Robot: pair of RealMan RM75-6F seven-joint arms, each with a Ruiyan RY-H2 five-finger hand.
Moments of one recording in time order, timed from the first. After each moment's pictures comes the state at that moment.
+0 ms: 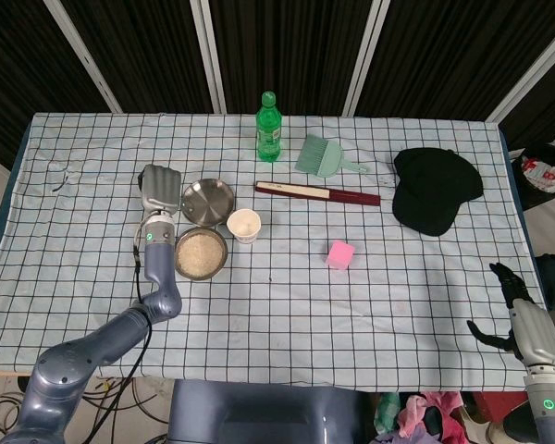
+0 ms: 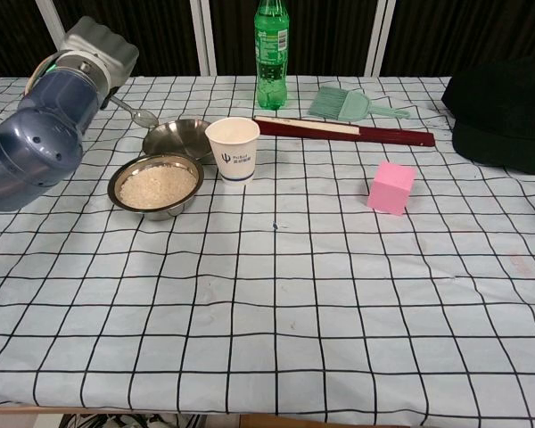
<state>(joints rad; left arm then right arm) -1.13 -2.00 -0.41 -0.53 0.64 0.95 1.24 0.11 -1.05 0.11 -1.77 -1.29 1.28 0.20</state>
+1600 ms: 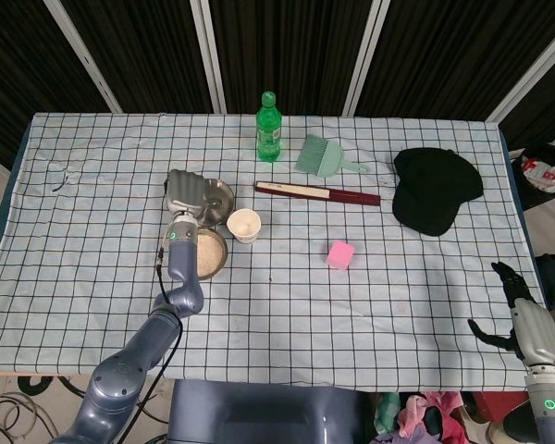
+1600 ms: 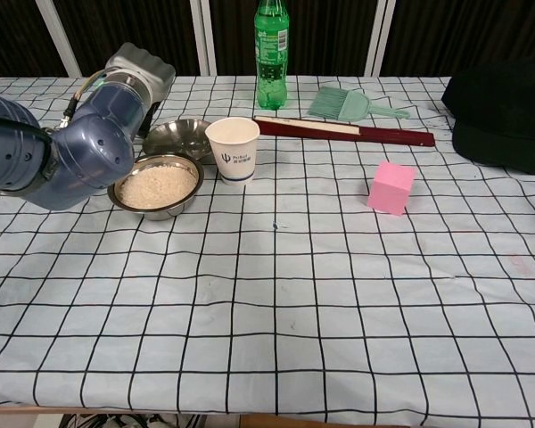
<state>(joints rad) -1.29 -2.21 -0.57 -0.11 0.73 0.71 1.07 0.11 -1.05 0.11 -1.77 -1.29 1.29 0.22</state>
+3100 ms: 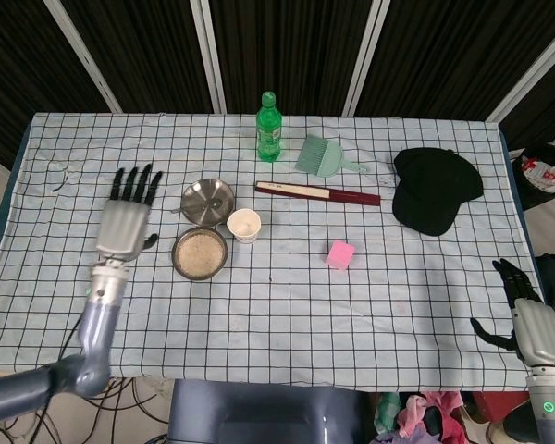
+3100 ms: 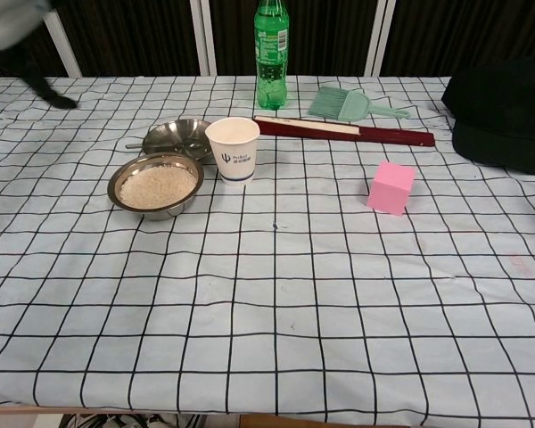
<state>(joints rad) -0.62 -1.47 -0.24 -1.58 1.12 1.36 0.70 0.10 -1.09 0.10 -1.71 -1.35 1.36 0.14</state>
